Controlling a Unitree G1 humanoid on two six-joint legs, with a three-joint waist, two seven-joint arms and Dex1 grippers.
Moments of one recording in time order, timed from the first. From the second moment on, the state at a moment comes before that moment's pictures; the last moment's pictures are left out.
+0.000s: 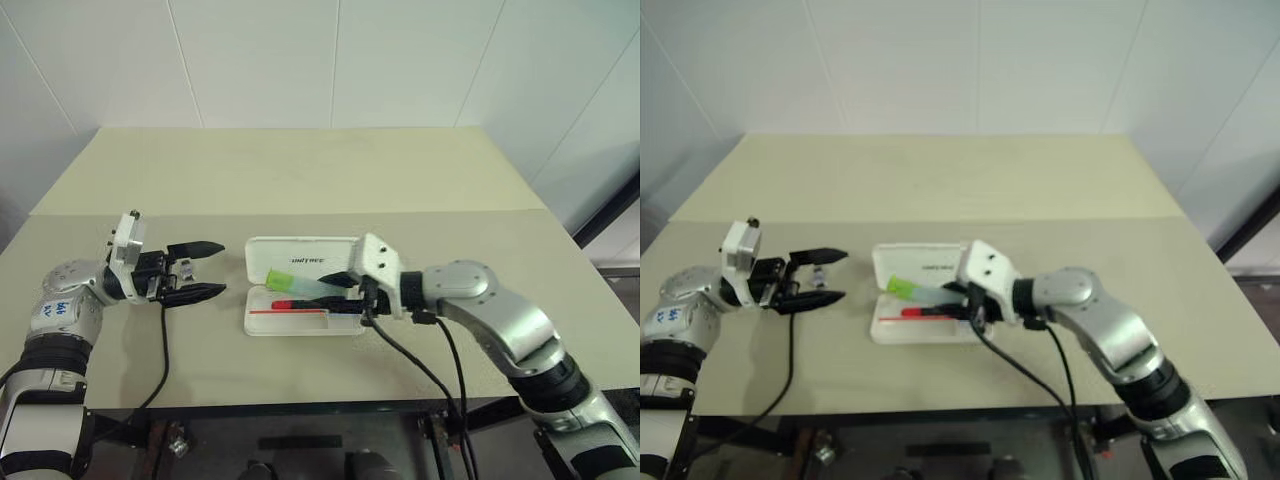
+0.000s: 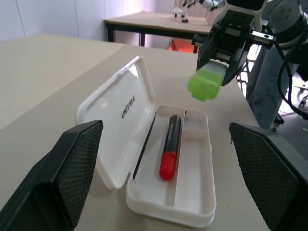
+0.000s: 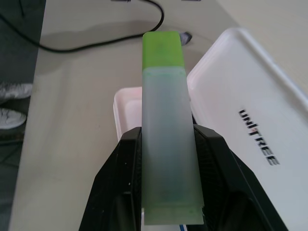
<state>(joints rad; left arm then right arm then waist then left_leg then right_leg) -0.69 0.84 -0.02 0.70 -0.71 -0.02 -1.50 -0.71 -0.55 0.38 -0.30 0.34 0.65 0.86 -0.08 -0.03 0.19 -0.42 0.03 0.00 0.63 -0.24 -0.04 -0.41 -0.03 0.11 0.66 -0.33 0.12</state>
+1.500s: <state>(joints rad) -0.66 0.84 -0.03 0.64 -0.75 -0.03 -1.50 -0.77 -0.34 0.49 0.13 0.09 0.36 1.04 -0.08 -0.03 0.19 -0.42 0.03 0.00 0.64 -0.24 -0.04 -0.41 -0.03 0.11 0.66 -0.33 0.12</state>
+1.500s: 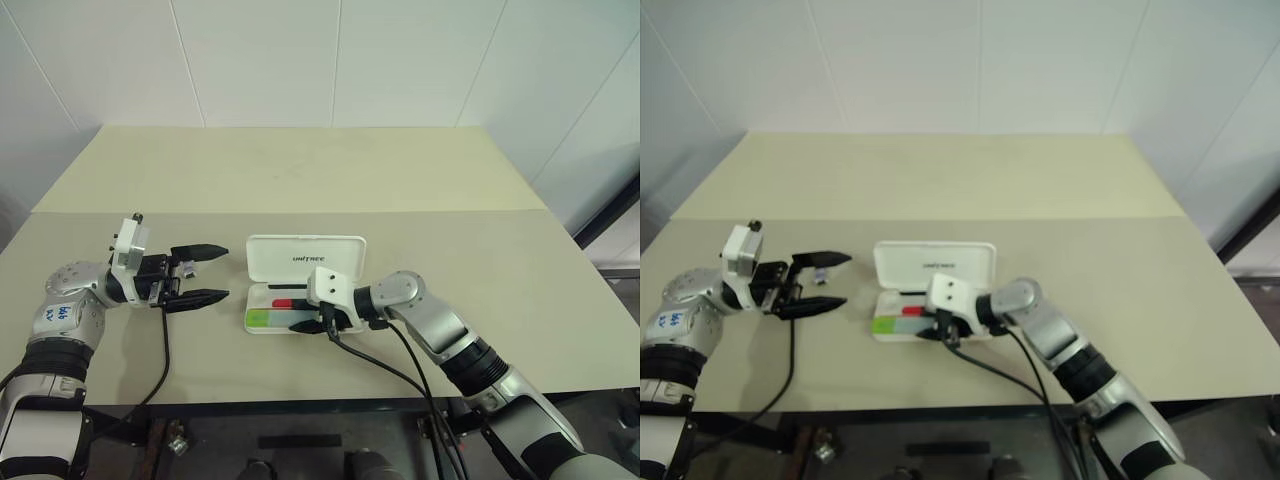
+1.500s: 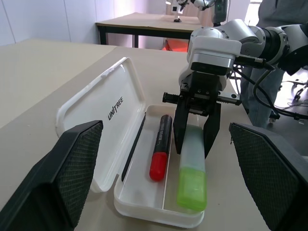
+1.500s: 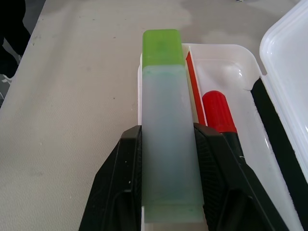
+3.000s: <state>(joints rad) -0.40 0.55 0.25 0.29 -0.42 0.11 -0.57 -0.33 -0.72 -0.17 -0.60 0.59 0.73 0.89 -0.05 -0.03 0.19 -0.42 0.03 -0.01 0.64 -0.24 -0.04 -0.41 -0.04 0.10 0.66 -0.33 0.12</state>
